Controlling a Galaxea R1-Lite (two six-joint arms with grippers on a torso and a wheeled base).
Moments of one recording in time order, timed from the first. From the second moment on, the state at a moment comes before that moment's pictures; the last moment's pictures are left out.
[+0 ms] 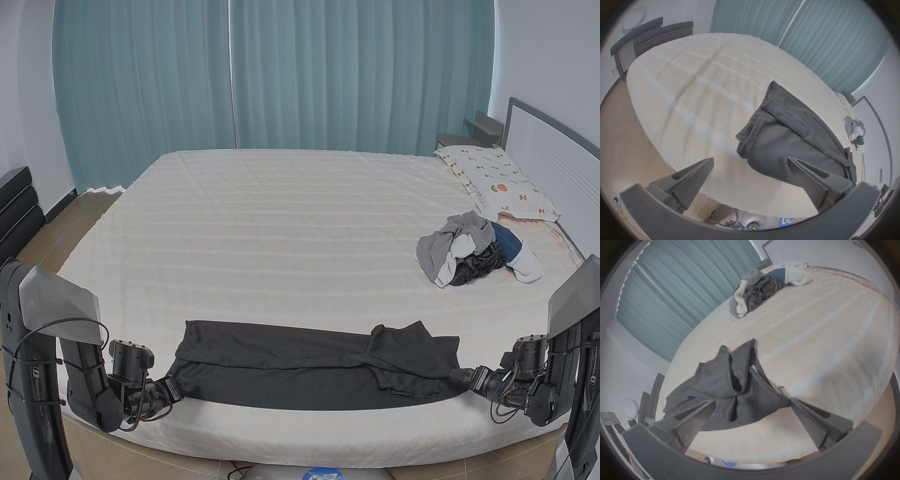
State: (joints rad) left arm -0.14 2.31 -0.29 -1.16 0.03 -0.62; right arm 0.02 2.34 -0.08 -1.55 0.14 0.57
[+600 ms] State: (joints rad) left arm -0.07 2.19 -0.33 -1.16 -0.10 -0.82; right arm 0.17 2.23 -0.08 -1.55 0.16 0.78
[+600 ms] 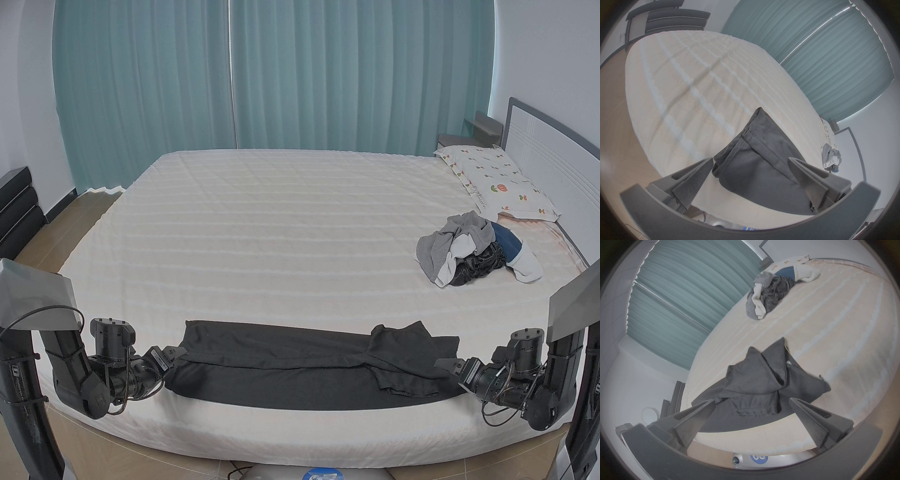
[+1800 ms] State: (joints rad) left arm -0.07 2.22 -0.39 -1.16 -0.16 -0.93; right arm 0.16 2.45 -0.17 -1.55 0.19 0.66
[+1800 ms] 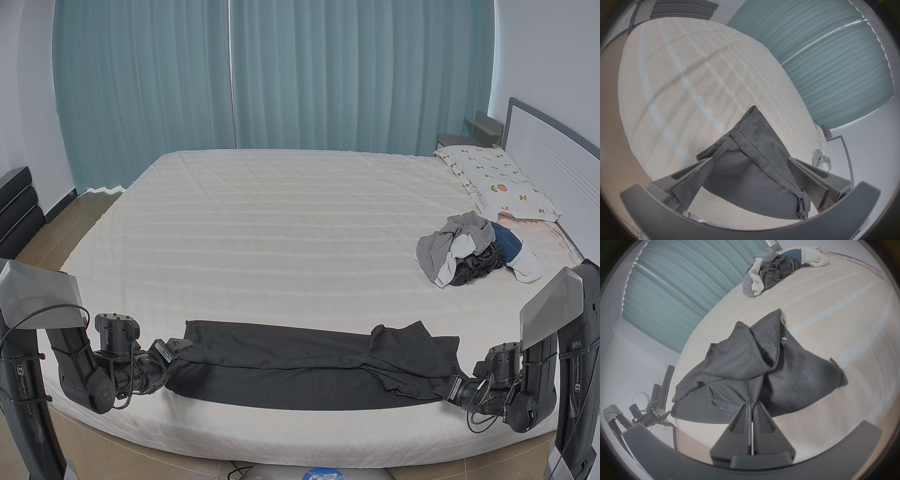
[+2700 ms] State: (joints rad) left arm -0.07 2.22 -0.39 -1.16 -0.16 -0.93; right arm 0.07 2.32 -0.32 -1.46 0.28 0.64
